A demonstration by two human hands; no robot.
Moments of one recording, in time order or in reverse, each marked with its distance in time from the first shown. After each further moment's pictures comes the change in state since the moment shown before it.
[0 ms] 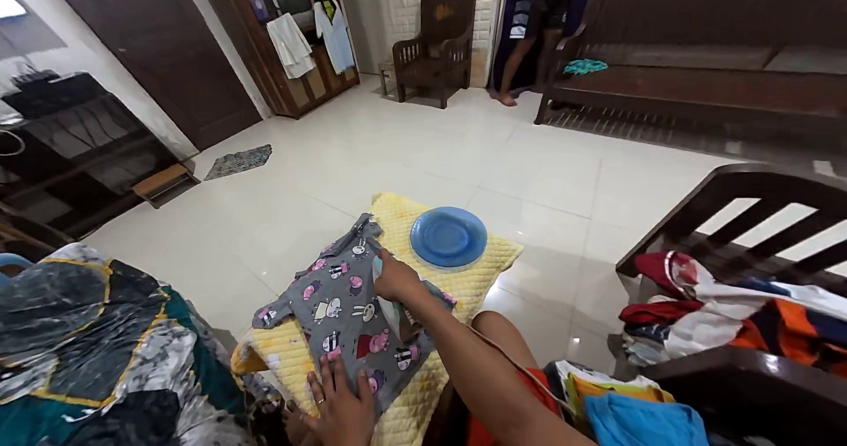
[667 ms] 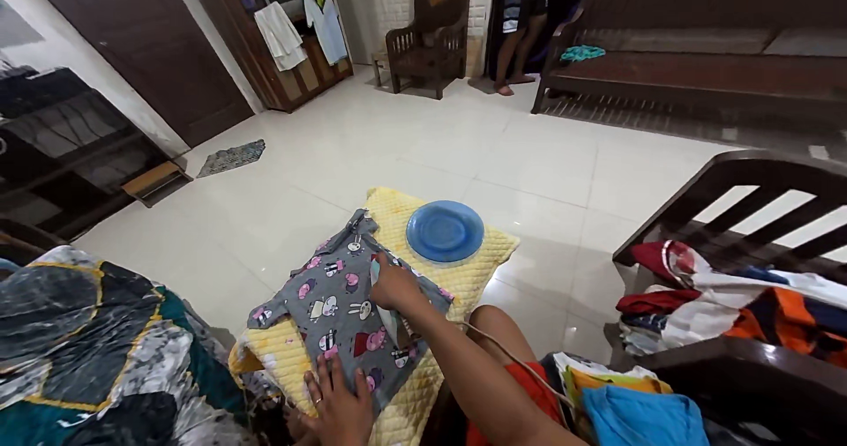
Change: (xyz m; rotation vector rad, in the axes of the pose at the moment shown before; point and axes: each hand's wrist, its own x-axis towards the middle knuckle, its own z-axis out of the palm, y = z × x) left_hand 0.002 0.002 0.002 0.008 0.006 -0.004; right_hand -0.019 -0.002 0.004 -0.026 -0.012 0.047
